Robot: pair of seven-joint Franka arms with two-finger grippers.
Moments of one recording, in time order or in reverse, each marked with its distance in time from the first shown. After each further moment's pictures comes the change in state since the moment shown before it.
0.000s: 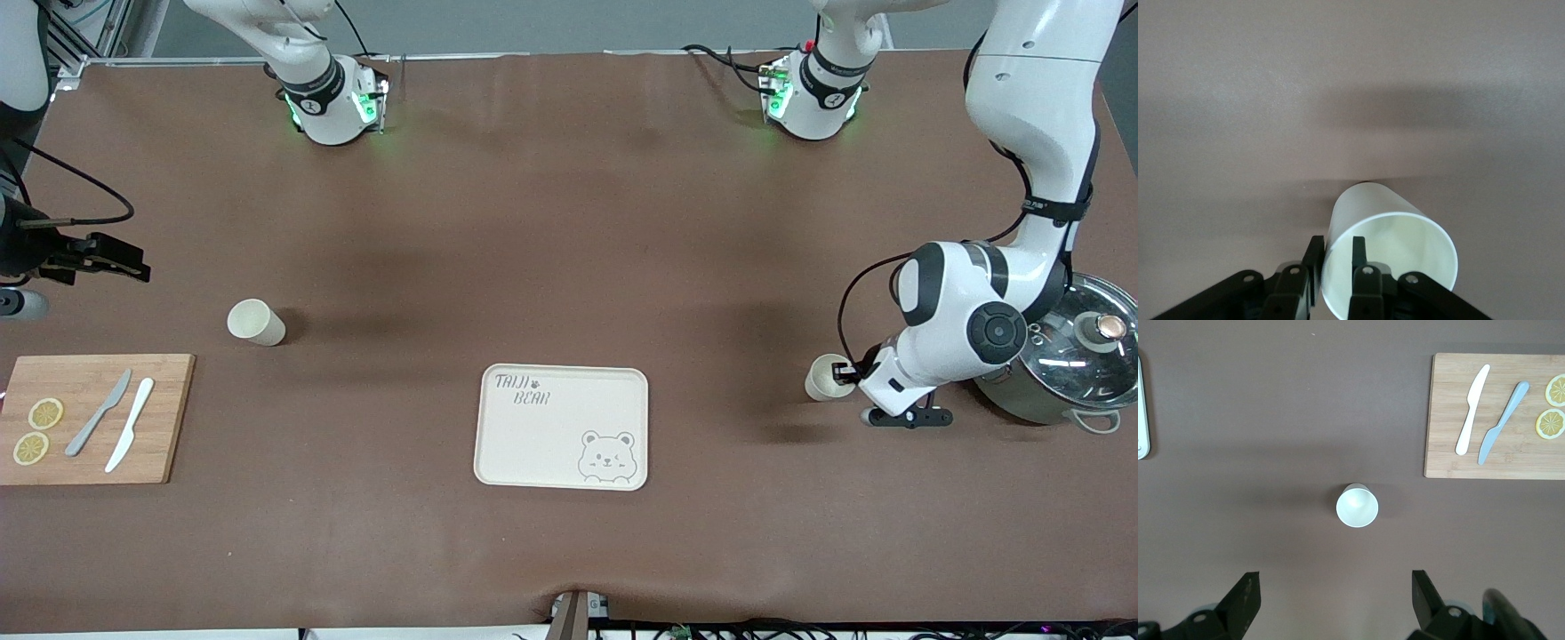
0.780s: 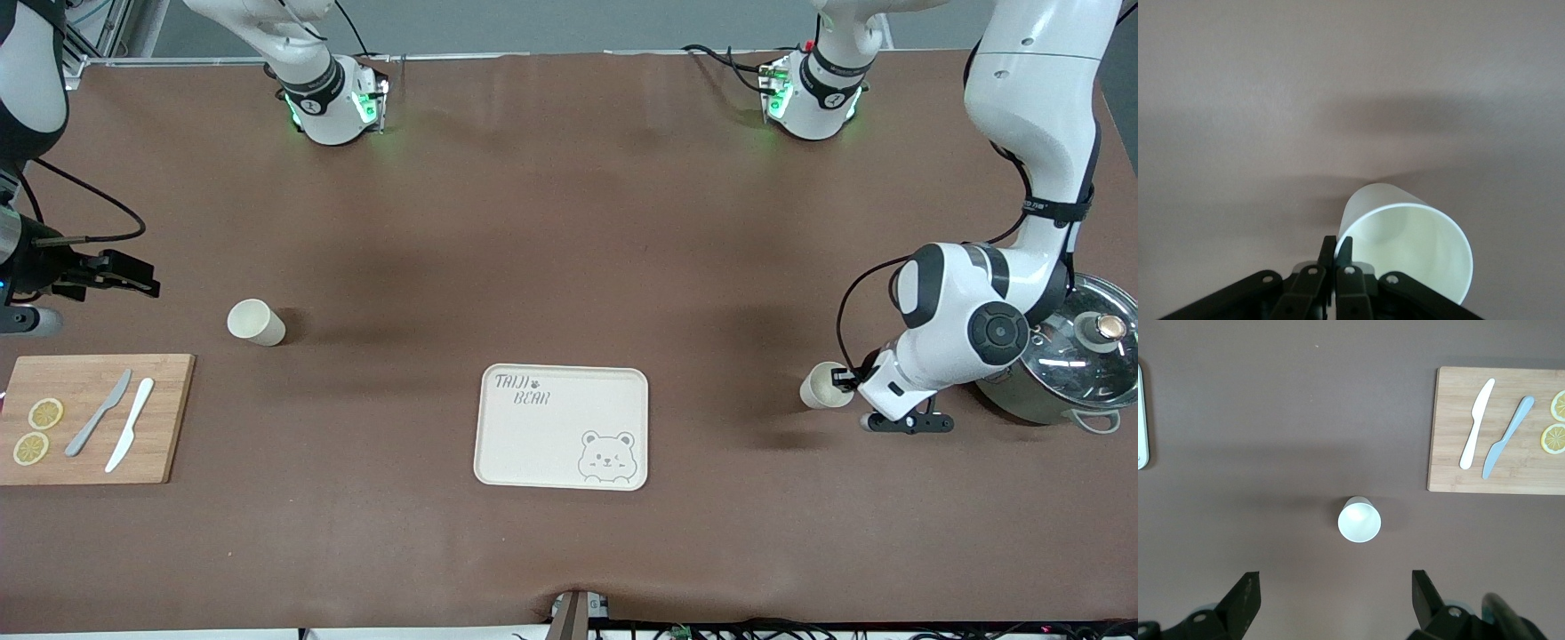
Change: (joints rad) left arm -0.013 0.001 -0.008 0.046 0.000 0.002 0.004; right arm 0.003 0.029 0.007 0.000 0.000 0.055 0.000
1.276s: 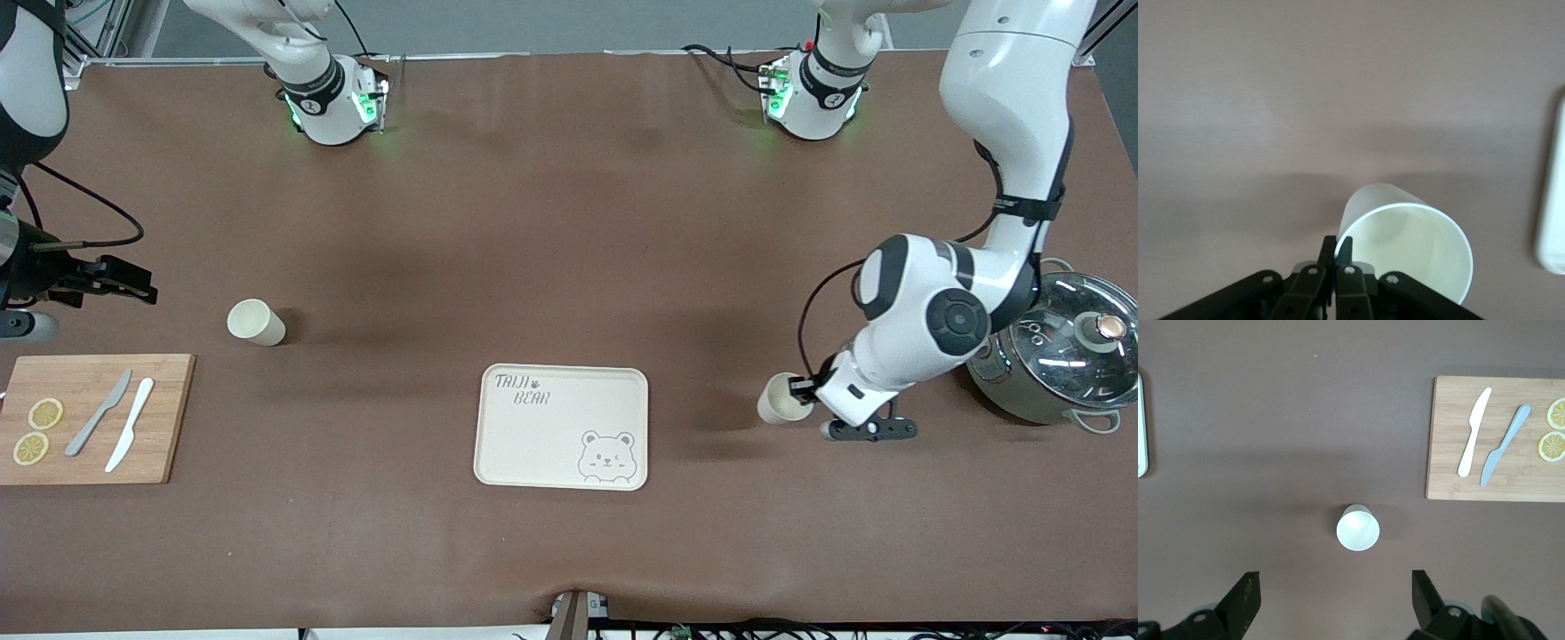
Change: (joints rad) left arm -0.079 0.000 -0.087 0.089 0.000 0.000 -0.217; right arm -0.002 0.013 -0.002 0.000 -0.001 0.030 0.000
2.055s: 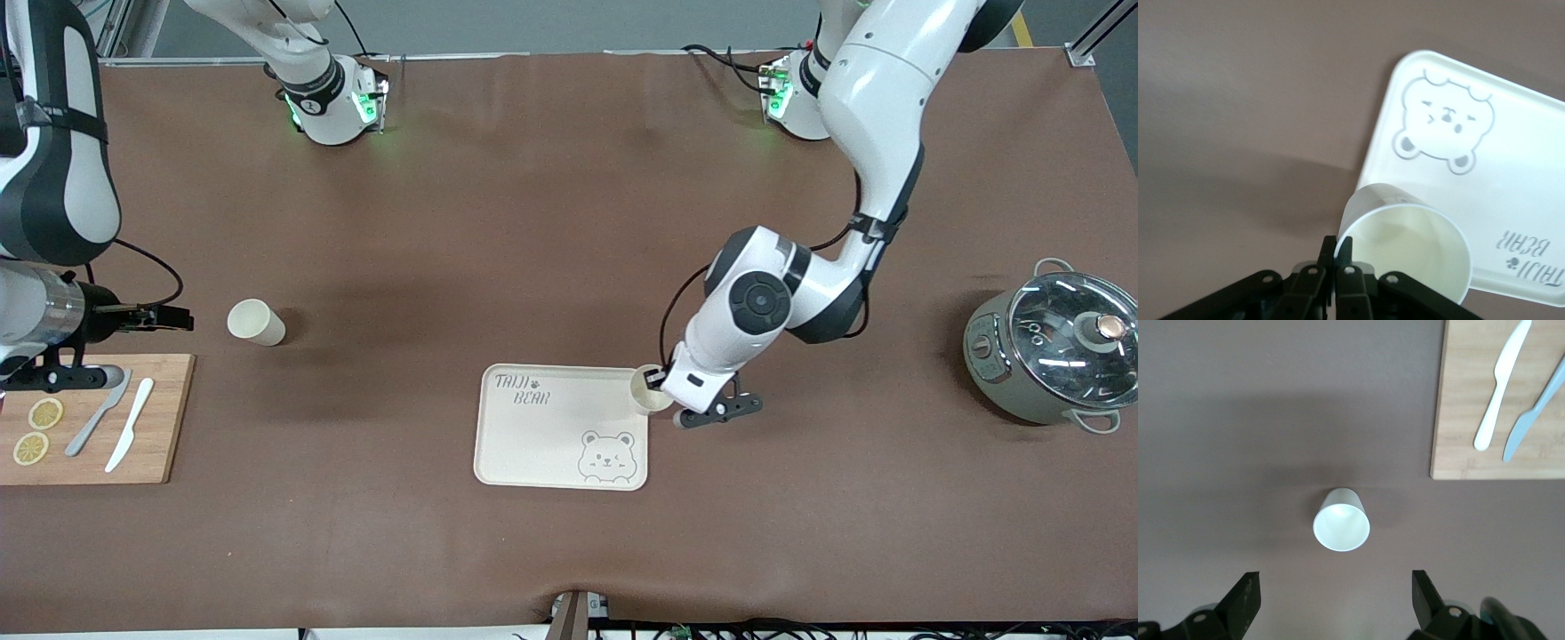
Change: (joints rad) left arm -0.299 0.178 0.005 0.210 0.000 0.001 -0.484; right arm -0.042 0.155 -0.007 -0.062 -0.021 0.027 0.002
